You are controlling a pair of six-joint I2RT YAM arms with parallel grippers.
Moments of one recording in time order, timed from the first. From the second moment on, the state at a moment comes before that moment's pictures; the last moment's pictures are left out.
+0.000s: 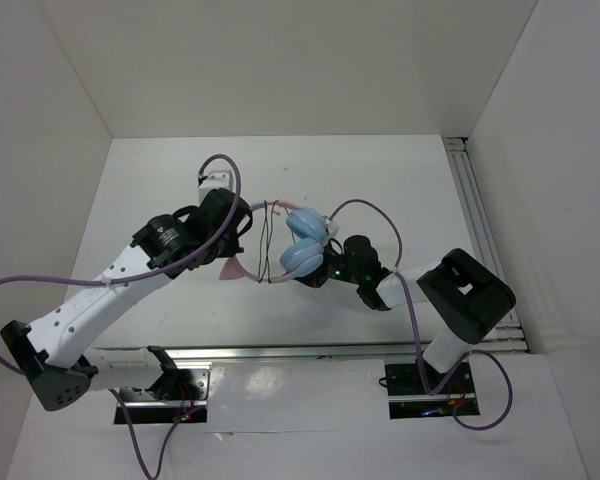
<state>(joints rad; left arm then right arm) -0.77 1.20 1.37 -1.06 -0.51 -0.68 0.66 1.62 0.49 0.88 -0.49 0.50</state>
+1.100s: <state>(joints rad) -0.50 1.30 0.84 -0.59 -0.49 -1.13 0.67 2.09 0.59 1.24 -0.43 1.01</state>
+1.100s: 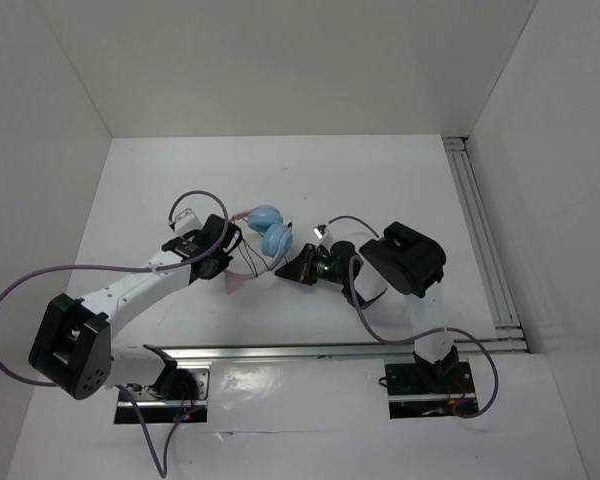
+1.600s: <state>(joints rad) -0.42 1.47 0.80 -0.50 -0.43 -1.19 0.63 2.22 0.63 1.47 -0.59 1.22</state>
